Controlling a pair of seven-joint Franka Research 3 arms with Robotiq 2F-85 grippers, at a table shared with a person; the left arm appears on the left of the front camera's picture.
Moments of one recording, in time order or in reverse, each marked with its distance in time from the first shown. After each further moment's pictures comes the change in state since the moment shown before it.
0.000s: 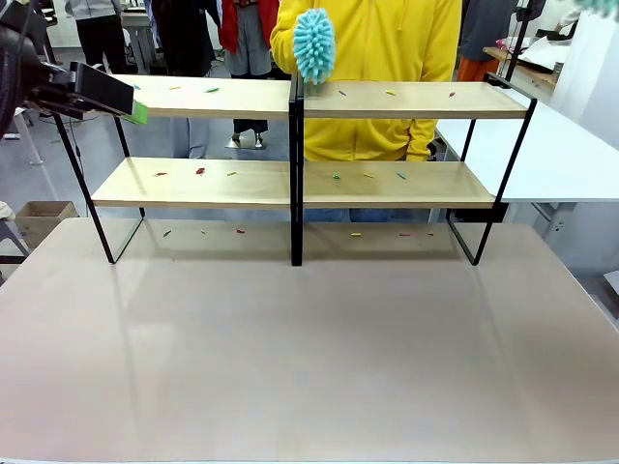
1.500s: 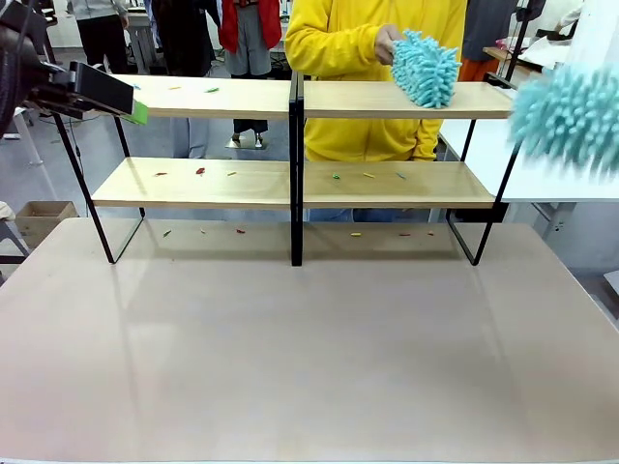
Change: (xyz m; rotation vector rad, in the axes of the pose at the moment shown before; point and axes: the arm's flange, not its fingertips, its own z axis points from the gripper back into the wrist) left arm 0.000 0.000 0.001 0.000 -0.001 -0.001; right arm -0.156 -0.004 -0.021 -0.092 0.301 -0.285
